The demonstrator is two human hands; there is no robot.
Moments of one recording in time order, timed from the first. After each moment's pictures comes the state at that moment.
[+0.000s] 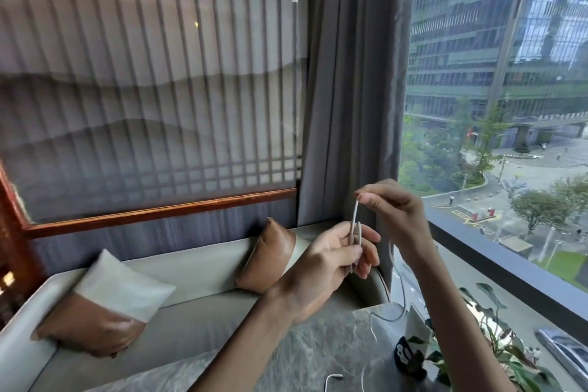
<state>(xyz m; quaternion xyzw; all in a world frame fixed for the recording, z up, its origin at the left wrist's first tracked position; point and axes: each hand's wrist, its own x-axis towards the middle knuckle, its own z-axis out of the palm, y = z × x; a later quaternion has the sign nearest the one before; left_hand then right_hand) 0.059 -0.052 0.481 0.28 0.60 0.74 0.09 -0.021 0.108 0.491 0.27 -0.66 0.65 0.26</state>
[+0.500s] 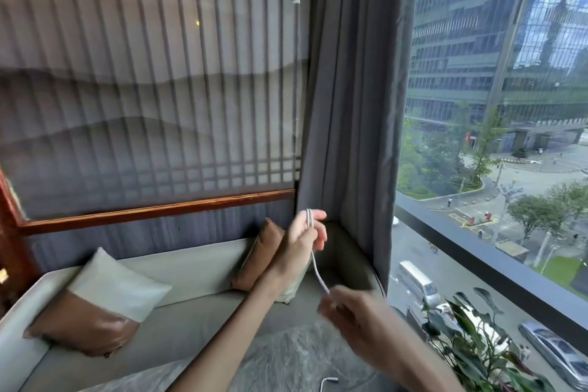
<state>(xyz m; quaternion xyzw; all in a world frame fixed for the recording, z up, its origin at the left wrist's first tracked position) -0.010 -0.069 0.451 0.13 0.69 0.70 -0.09 0.067 0.082 0.422 0.29 -0.91 0.27 0.10</state>
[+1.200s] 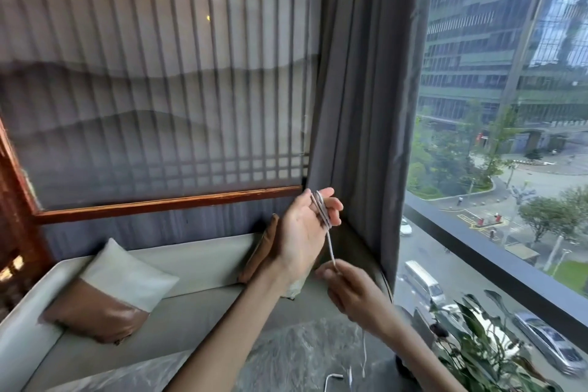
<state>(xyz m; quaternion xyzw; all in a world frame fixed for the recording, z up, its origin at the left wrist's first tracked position) -0.007 -0.073 0.478 0.15 0.41 0.90 0.02 0.018 0.060 0.399 0.24 -0.81 0.54 0.01</state>
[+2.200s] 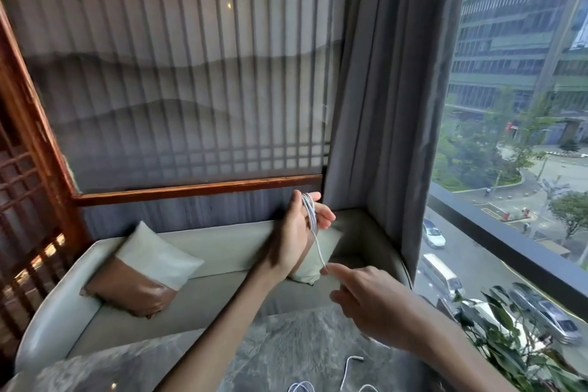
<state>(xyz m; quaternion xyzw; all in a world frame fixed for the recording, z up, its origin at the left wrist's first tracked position) 0.017 -0.130 0.451 0.07 0.62 0.77 -0.07 0.064 0.035 0.428 0.33 -0.93 0.18 0.05</state>
